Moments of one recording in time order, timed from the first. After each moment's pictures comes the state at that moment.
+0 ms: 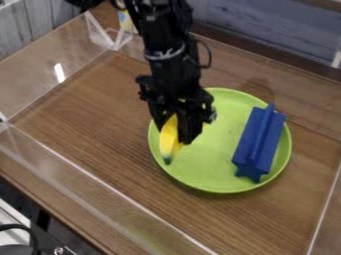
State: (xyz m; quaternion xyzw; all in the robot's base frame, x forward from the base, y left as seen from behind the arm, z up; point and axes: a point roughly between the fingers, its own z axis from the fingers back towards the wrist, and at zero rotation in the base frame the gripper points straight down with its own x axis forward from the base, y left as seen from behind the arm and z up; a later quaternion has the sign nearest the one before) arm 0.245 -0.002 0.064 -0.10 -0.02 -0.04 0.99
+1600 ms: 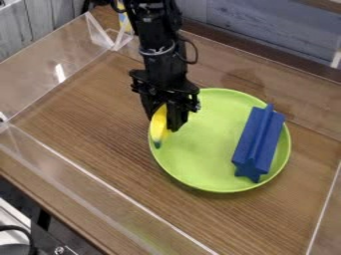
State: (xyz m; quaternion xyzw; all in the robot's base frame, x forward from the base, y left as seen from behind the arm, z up) arm 0.274 0.026 0.043 -0.07 0.00 -0.03 1.00
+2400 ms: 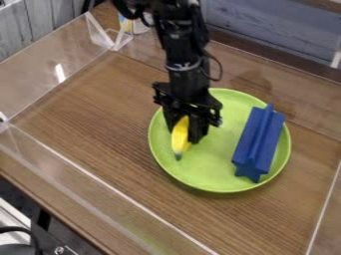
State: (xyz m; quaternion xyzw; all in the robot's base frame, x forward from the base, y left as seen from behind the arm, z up) arm 0.284 -0.006 0.027 -0.07 0.00 -0.05 1.00
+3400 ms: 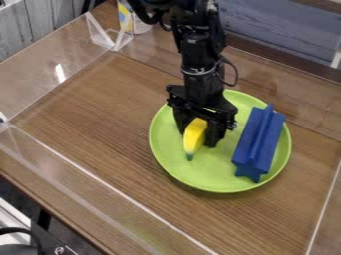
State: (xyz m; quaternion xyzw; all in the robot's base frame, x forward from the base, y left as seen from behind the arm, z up) arm 0.290 -0.020 0.021 -0.07 0.00 -0.05 1.00
